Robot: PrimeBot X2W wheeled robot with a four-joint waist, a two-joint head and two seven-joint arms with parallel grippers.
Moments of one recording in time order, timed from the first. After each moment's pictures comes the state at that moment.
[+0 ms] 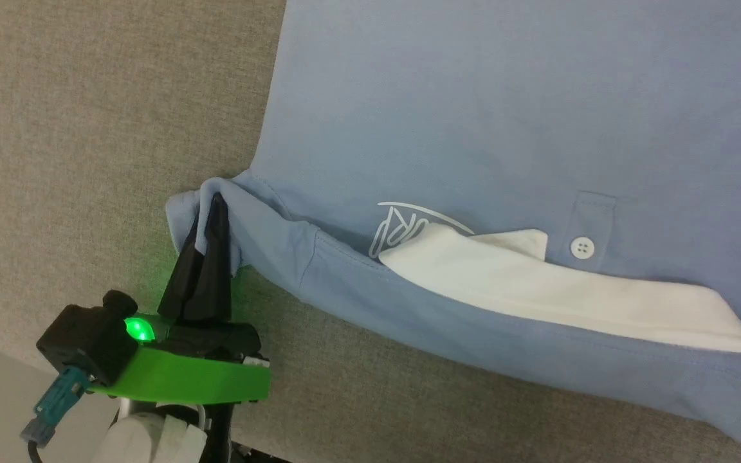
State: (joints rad) left arm -0.06 0.22 -0.25 -0.39 -0.48 0.11 -0.14; right arm -1.23 -0.40 -0.09 0.15 -0.03 0.13 1.28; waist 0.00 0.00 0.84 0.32
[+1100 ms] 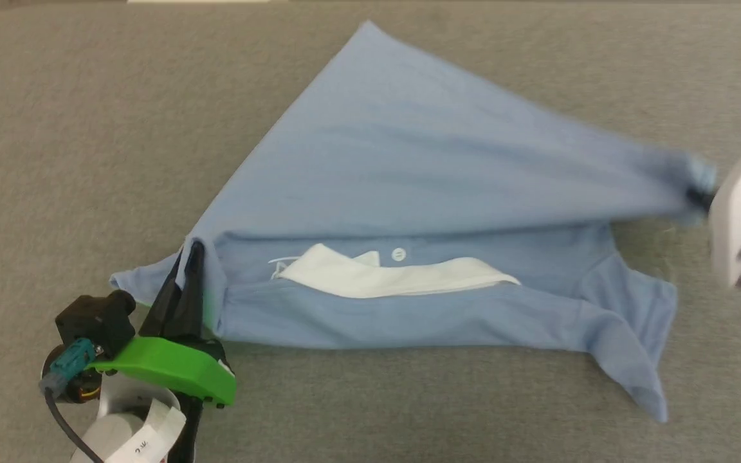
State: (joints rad) left arm -0.07 0.31 -0.22 -0.15 -0.50 0.11 -0.05; right arm -0.51 -0.46 0.03 0.03 0.42 0.13 1.01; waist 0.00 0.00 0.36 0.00
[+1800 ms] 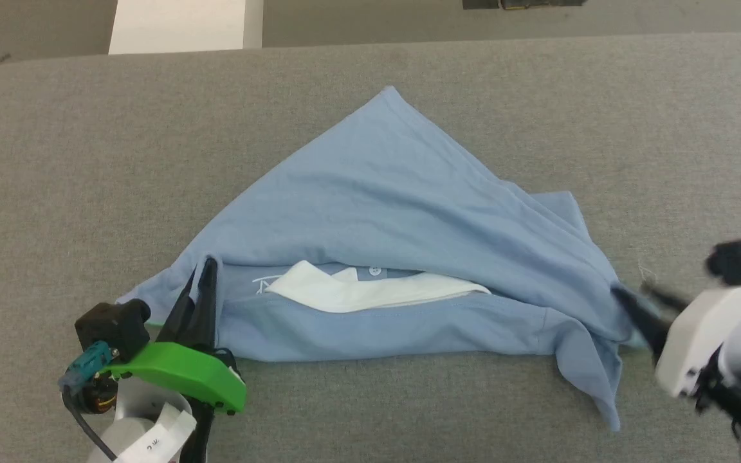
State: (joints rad) left arm -0.07 0.29 -0.25 -0.07 -0.53 0.11 -0.06; right arm -0.12 -0.29 -0.02 -0.03 0.51 0.13 0.69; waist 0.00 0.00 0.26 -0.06
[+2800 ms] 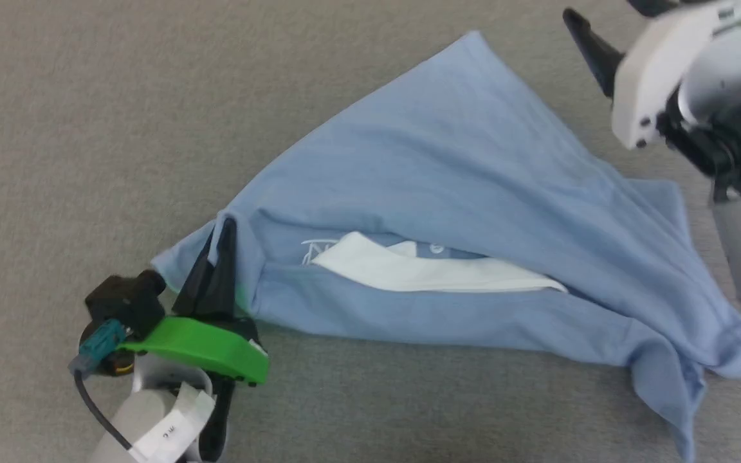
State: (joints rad) left arm -0.14 0.27 -0.29 -0.11 -0.53 0.11 -0.09; right arm -0.88 -0.31 0.25 0.26 0.34 0.13 0.56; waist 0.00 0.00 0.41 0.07
